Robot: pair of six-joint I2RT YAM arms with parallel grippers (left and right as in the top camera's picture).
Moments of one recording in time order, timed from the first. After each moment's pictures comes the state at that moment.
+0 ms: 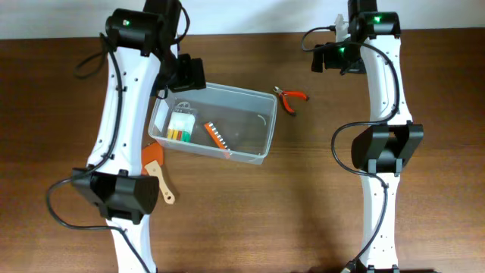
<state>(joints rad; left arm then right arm) -0.21 2.16 2.50 -1.68 0.01 -0.36 -0.01 2.65 2.81 -1.43 -0.17 0.00</state>
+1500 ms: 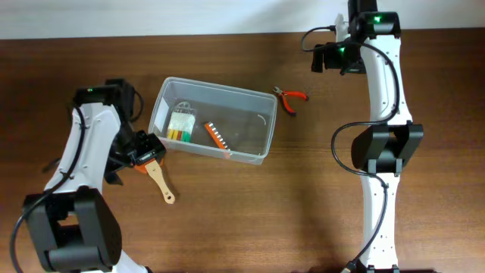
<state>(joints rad) 0.05 1.79 1.42 -1.39 -0.01 -0.54 -0.01 2.65 2.81 -1.43 -0.17 0.00</state>
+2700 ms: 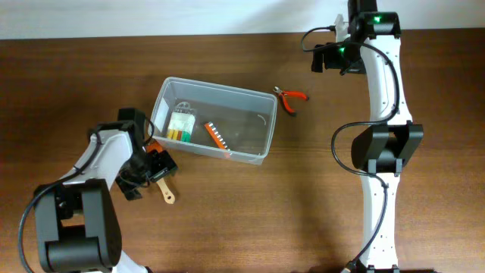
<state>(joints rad) 0.05 1.78 1.07 -0.98 0.08 -0.54 -0.01 2.65 2.81 -1.43 -0.17 0.00</state>
